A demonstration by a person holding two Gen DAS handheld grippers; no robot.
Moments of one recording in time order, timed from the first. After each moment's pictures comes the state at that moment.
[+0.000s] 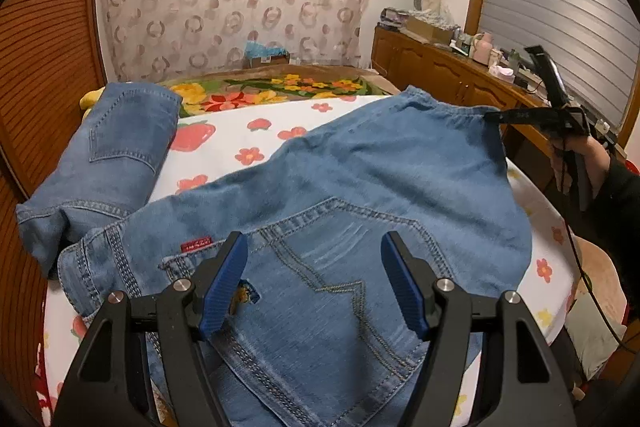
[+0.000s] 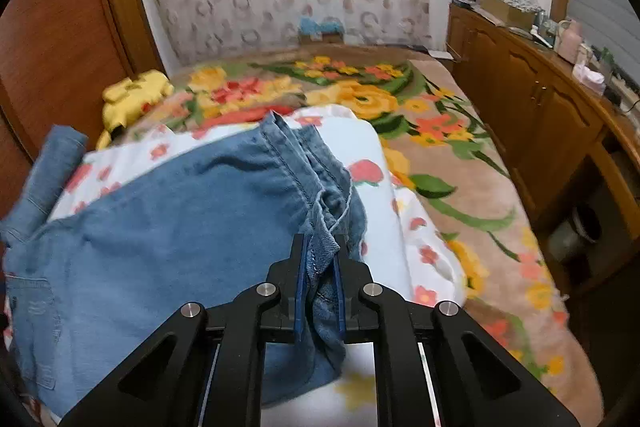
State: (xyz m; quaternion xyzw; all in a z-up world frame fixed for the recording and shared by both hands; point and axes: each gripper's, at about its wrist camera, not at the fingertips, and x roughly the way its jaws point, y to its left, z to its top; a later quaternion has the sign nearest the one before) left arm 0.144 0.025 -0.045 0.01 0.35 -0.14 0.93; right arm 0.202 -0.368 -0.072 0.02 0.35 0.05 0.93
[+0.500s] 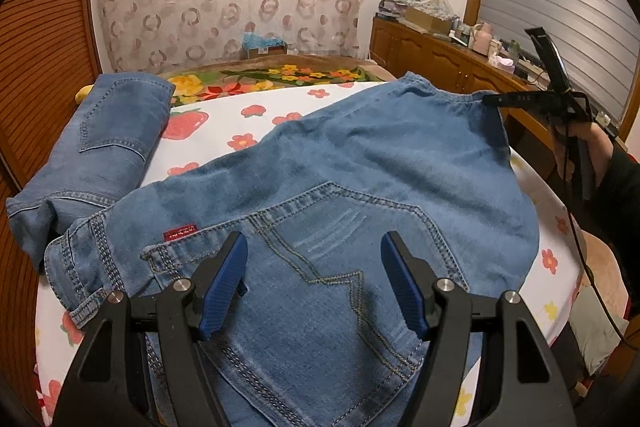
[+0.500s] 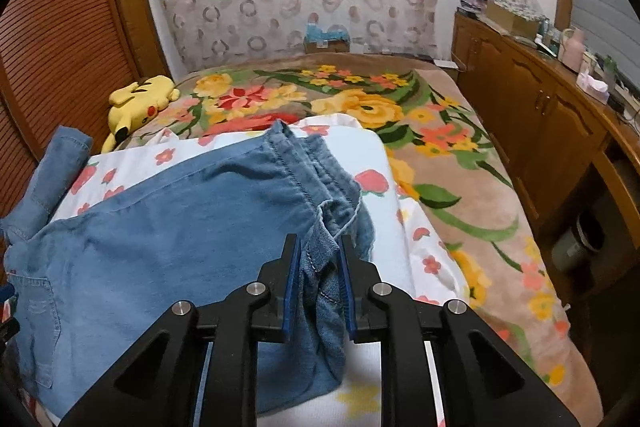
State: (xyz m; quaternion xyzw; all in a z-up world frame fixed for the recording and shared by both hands) left arm 0.146 0.018 -0.055 0.02 0.36 -0.14 0.92; right arm 0.206 -0.347 -0.058 0.01 0.35 0.05 0.94
